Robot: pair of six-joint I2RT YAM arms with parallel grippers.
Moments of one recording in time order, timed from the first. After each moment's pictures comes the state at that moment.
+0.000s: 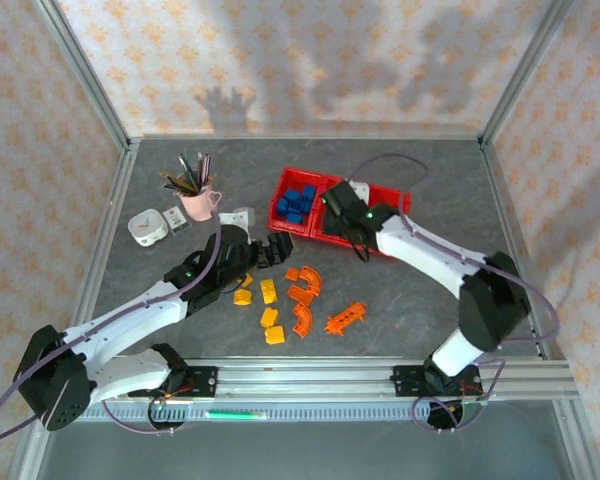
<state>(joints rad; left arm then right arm) -0.66 1.07 0.66 -0.09 -0.12 -0.75 0.70 1.54 1.17 -0.66 0.36 0.71</state>
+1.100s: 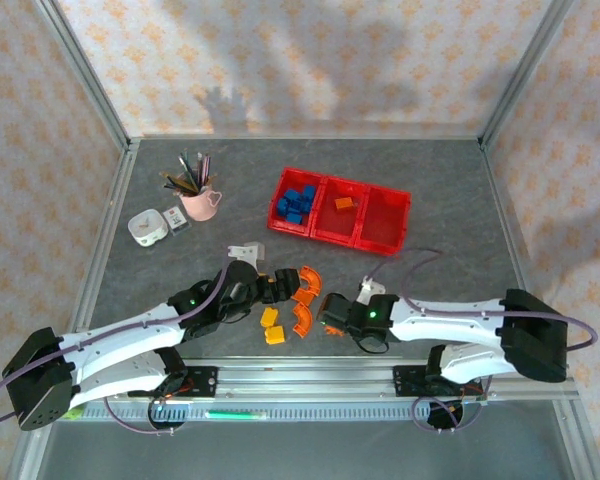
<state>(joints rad) -0.87 1.00 0.49 -0.07 -0.17 -0.88 1.20 1.33 0.65 -0.66 0.36 1.56</state>
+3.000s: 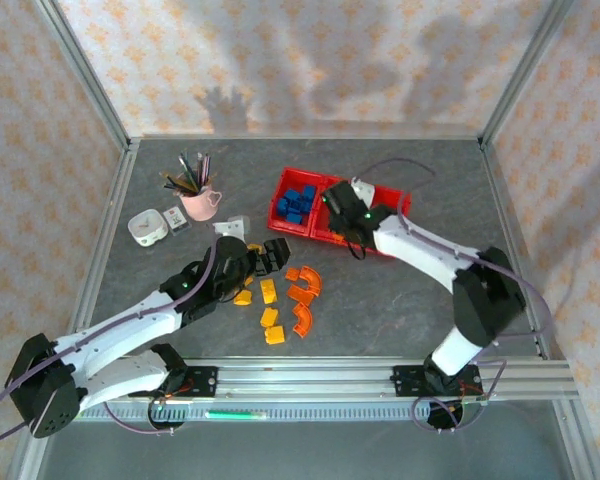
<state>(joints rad) -0.71 1.02 0.62 -0.10 -0.22 -0.79 0.64 1.65 1.23 -0.54 0.36 0.82</state>
